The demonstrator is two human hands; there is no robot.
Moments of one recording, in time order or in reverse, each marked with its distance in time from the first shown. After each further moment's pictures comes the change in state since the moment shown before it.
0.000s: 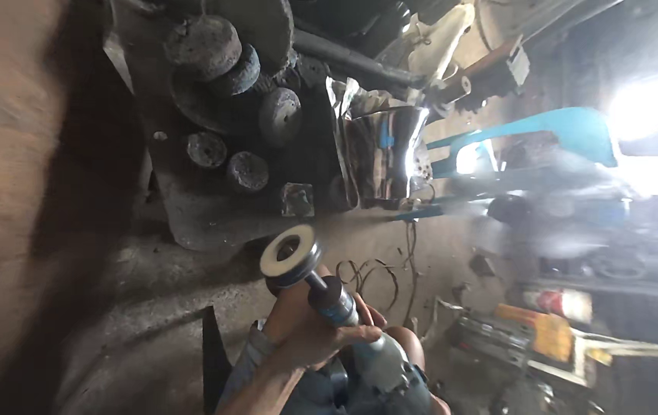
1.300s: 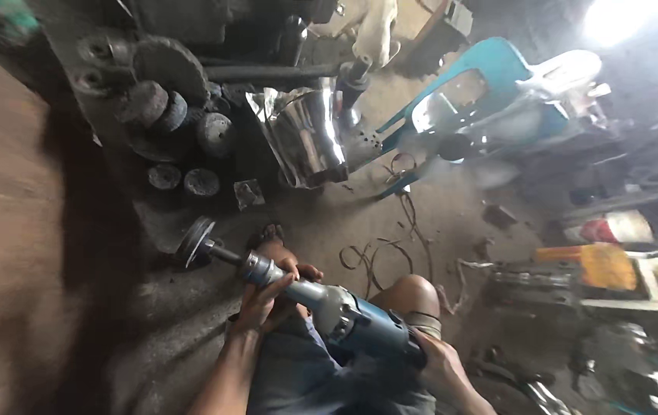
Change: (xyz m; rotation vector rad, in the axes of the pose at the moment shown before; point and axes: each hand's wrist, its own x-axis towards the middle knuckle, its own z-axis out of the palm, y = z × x) left_hand -0.042 0.018 -0.009 -0.048 0.108 -0.052; right_hand -0.020 0.052 0.009 -0.065 0.122 -0.125
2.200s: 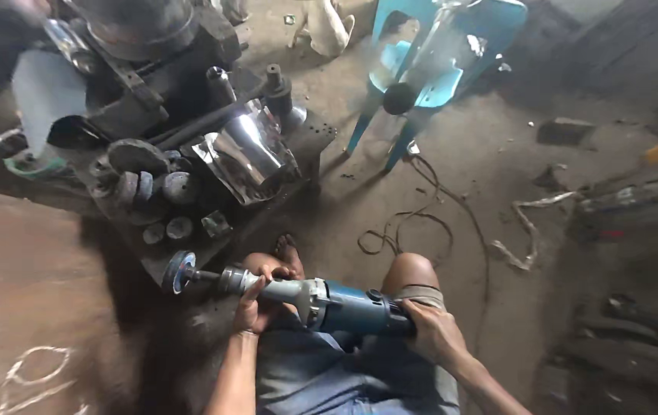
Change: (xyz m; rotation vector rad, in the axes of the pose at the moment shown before) left_hand 0.011 -0.023 0.047 0.270 0.286 -0.069; right_hand 0.001 0.055 0.051 0.097 0.160 -0.052
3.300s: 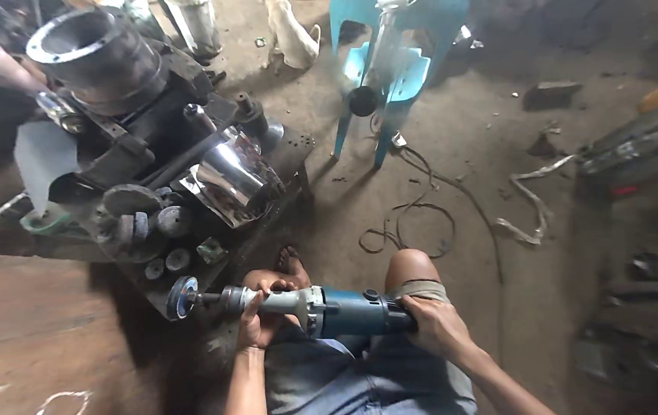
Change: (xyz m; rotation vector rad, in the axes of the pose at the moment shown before) left_hand 0.008 -0.005 0.007 -0.012 -0.083 -0.002; right_hand 0.000 0.013 0.006 0.007 -0.020 0.014
